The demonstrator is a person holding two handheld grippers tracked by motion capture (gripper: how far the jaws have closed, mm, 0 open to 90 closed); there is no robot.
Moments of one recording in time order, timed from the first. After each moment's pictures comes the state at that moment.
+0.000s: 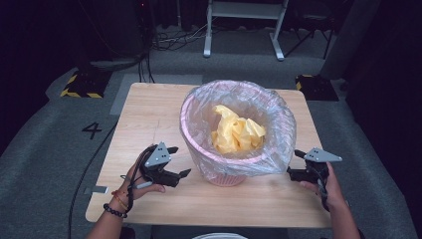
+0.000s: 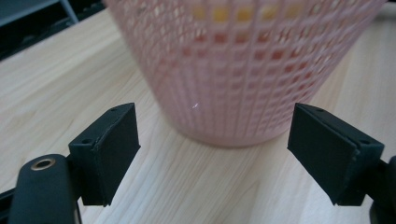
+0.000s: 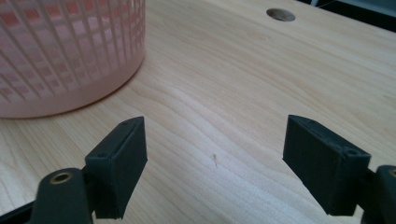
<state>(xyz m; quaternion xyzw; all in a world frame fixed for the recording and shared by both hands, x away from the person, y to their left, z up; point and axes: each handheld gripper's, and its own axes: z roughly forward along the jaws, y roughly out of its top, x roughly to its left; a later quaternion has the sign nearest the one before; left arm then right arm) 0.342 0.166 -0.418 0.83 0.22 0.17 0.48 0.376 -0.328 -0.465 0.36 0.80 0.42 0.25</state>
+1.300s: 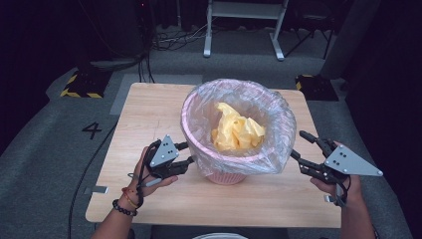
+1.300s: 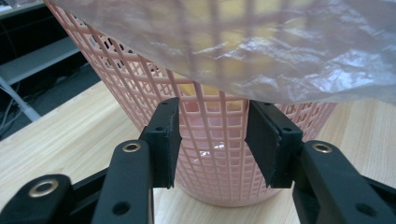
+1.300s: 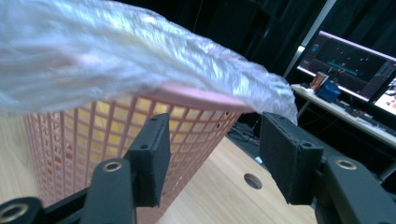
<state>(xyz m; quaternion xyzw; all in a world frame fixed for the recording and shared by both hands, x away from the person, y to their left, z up) 0.336 0.146 -0.383 0.80 0.22 0.22 0.51 0.307 -0.287 -0.329 0.18 0.73 0.53 0.39</state>
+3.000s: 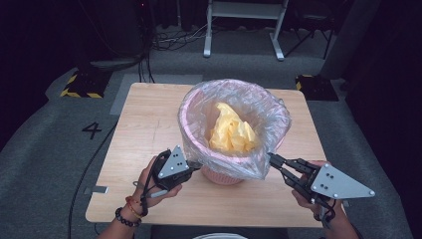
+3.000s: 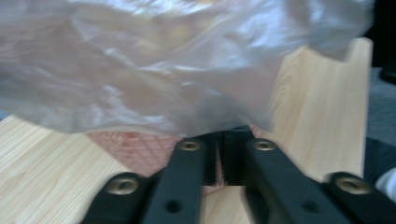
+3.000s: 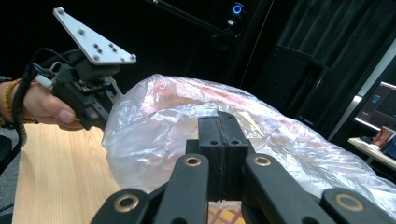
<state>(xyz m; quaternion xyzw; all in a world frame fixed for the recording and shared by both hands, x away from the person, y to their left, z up) 0.308 0.127 -0.375 0.83 0.19 0.19 0.50 0.265 -0.227 -0.309 0.09 0.72 0.60 0.33</state>
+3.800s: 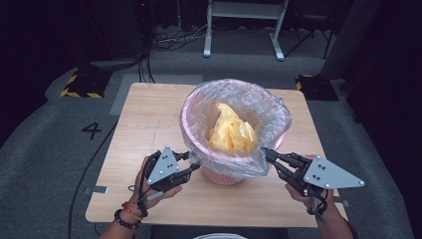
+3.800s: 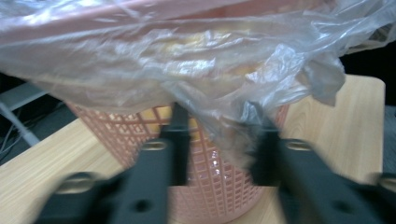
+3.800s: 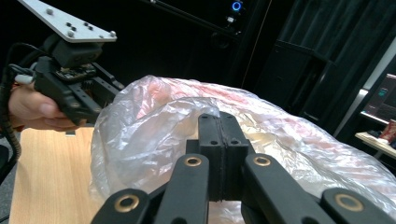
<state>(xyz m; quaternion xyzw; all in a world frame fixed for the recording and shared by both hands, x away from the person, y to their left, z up) 0.300 0.132 -0.367 0.79 0.19 0.24 0.53 0.279 -0.215 -0.310 0.10 0.72 0.61 0.32</state>
